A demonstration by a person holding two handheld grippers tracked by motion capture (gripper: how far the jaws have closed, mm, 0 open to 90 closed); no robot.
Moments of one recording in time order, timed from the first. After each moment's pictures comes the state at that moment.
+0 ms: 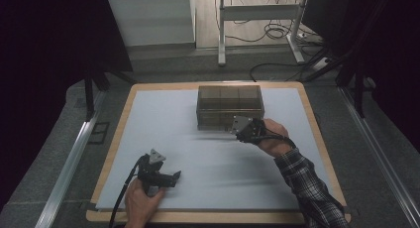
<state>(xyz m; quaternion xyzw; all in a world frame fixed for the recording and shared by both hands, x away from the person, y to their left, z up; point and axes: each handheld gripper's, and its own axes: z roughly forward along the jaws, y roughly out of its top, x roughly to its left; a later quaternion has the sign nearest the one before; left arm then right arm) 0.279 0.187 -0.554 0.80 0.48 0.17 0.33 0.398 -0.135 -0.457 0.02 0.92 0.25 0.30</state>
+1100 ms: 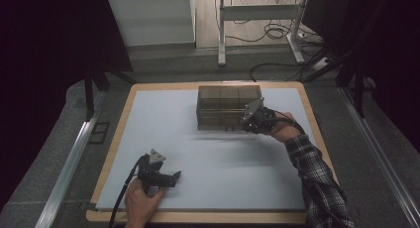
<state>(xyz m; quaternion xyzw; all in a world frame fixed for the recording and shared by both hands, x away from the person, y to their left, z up) 0.279 0.187 -0.554 0.80 0.48 0.17 0.33 0.460 -0.173 -0.463 0.03 0.96 0.24 0.14</state>
